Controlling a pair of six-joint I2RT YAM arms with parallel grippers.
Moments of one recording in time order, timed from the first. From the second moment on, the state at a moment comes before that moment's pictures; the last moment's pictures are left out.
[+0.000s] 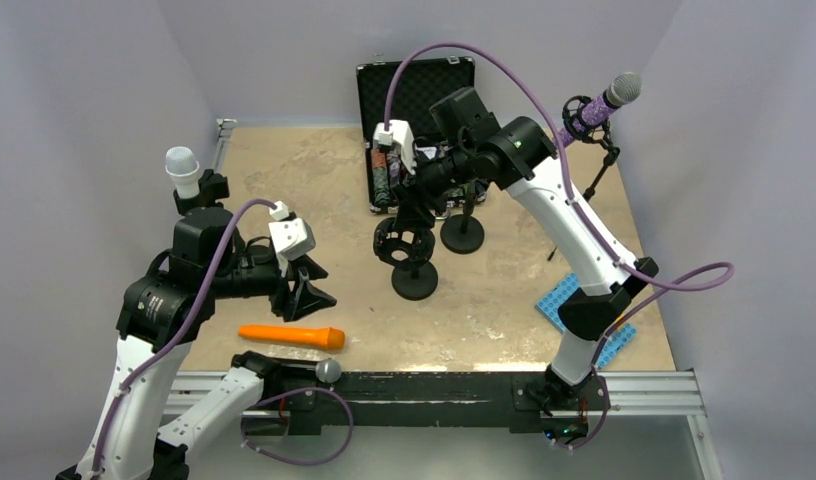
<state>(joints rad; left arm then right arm) -0.35 0.78 1.28 -1.14 0.79 0.28 0.73 1.77 2.22 -1.28 -0.62 -0.34</state>
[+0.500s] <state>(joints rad) -0.35 0.80 1.23 -1.09 0.80 0.29 0.74 1.80 2.17 -1.28 -0.61 -0.40</state>
